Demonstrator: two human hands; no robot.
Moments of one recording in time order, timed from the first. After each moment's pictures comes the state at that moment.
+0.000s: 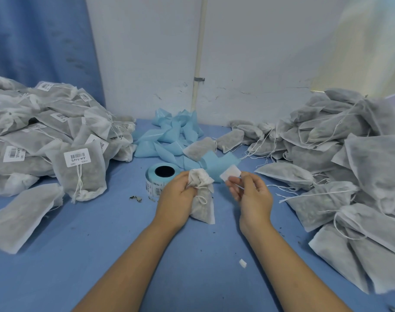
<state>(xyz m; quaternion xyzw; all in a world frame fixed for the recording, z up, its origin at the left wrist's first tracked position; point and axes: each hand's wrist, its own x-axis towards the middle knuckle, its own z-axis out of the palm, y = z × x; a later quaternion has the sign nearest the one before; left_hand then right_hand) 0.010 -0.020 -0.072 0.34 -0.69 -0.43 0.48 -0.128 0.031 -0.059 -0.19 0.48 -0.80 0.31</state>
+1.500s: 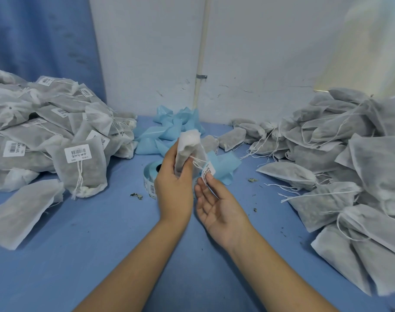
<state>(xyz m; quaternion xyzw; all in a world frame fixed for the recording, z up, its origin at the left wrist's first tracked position) -0.002 -0.004 -0.044 0.36 -0.52 -0.38 0.67 -0.072 0.043 -0.044 -0.12 0.40 -0.66 0.62</state>
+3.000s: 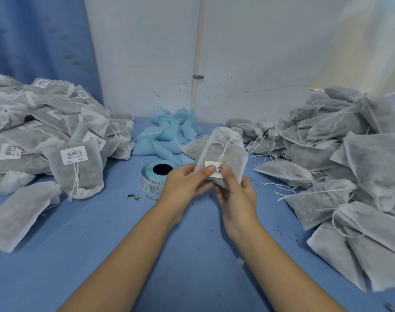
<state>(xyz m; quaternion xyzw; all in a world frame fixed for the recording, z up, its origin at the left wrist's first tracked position) -0.003 -0.010 -0.038 0.27 -0.49 -0.69 0.45 -0.096 0.038 -0.047 -0.18 0.42 -0.79 0.42</state>
